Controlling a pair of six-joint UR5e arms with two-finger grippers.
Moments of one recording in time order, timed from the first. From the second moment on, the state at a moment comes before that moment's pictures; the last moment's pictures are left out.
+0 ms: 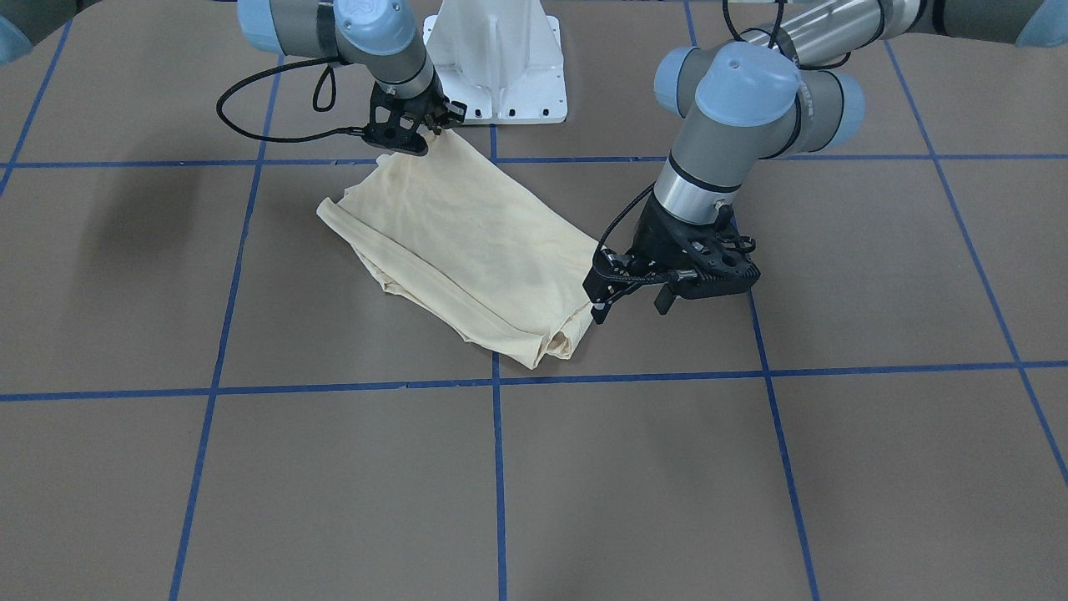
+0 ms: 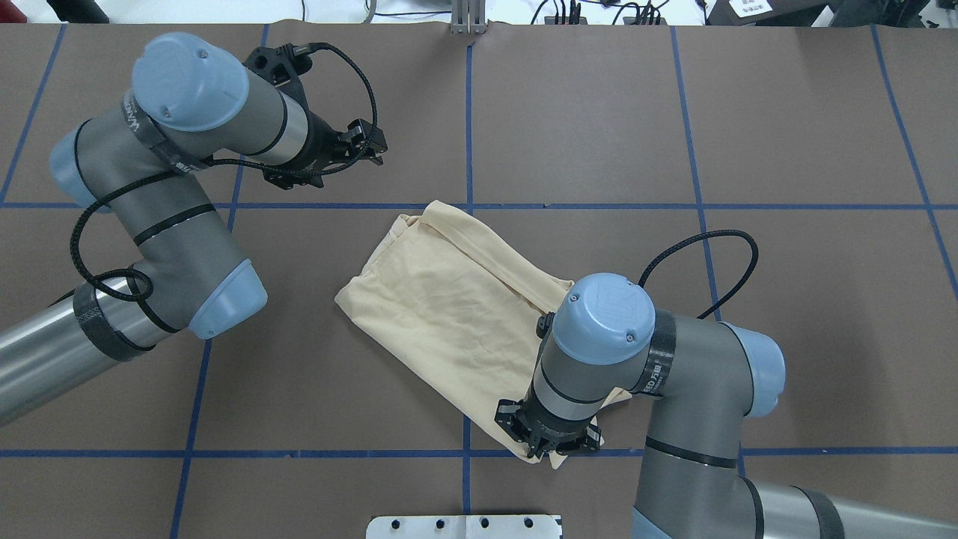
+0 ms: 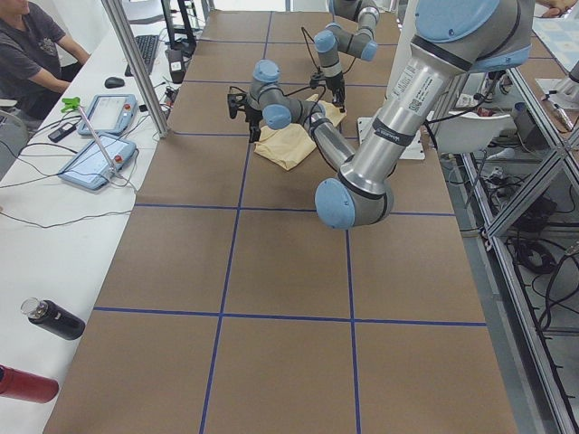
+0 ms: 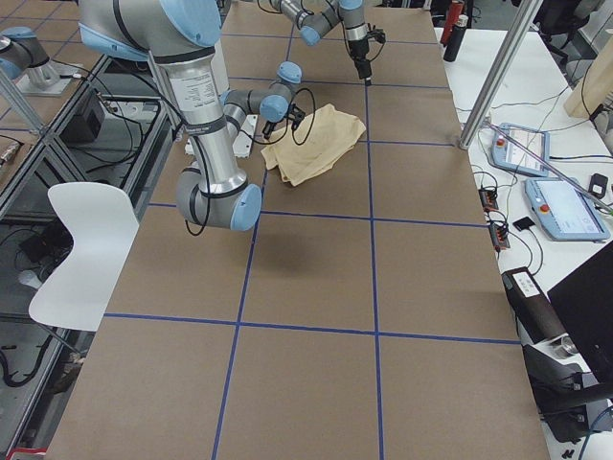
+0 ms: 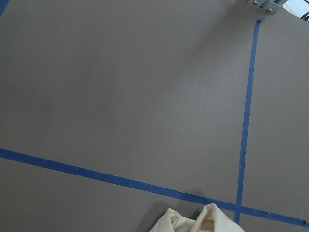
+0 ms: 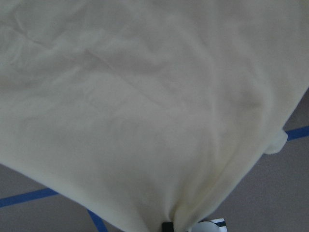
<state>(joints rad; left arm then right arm) -0.75 -2.17 -1.67 -1.89 -1.90 -1.41 0.31 -1.10 1.93 -1.62 2.15 1.64</state>
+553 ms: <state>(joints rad) -0.75 -2.17 -1.67 -1.89 -1.90 -1.41 0.29 -1.17 1.99 -1.62 2.15 1.64</state>
